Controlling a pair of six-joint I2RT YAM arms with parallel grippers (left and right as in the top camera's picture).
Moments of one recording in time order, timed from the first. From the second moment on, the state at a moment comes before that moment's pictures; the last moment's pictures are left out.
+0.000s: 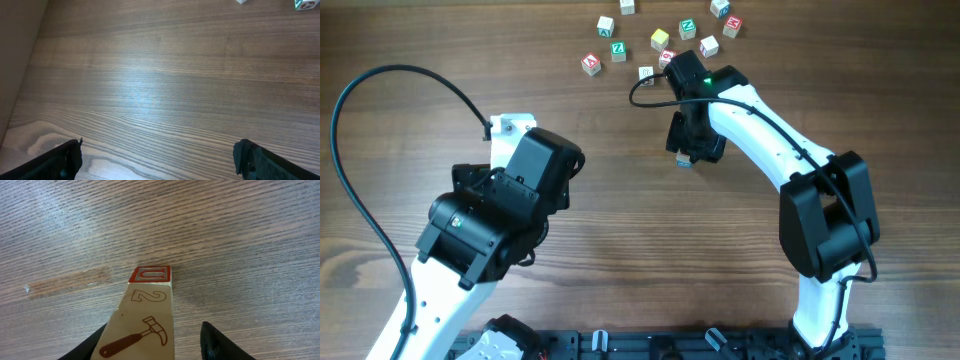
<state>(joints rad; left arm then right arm) -0.54 1.13 1.33 -1.32 -0.62 -0.47 0.47 2.06 1.62 -1.04 -0.02 0.72</state>
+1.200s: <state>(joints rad) -0.54 1.13 1.33 -1.32 -0.62 -0.47 0.47 1.81 1.69 -1.40 0.15 1.02</state>
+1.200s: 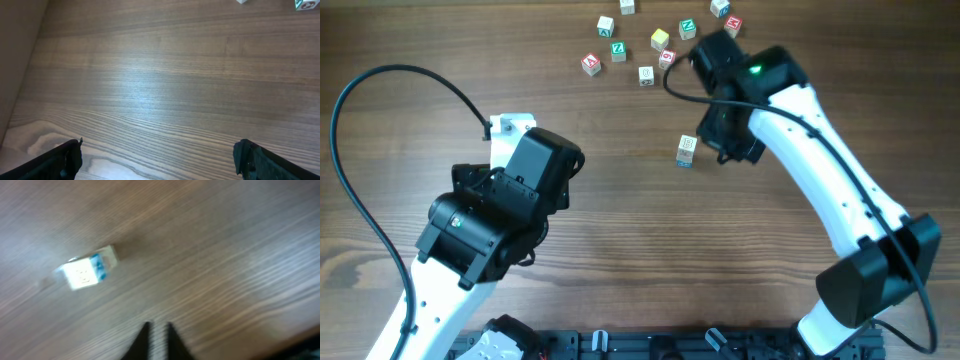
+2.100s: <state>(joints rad) -0.54 1.13 1.33 -1.32 -0.62 -0.46 0.41 0.98 0.58 -0.14 -0.01 1.08</state>
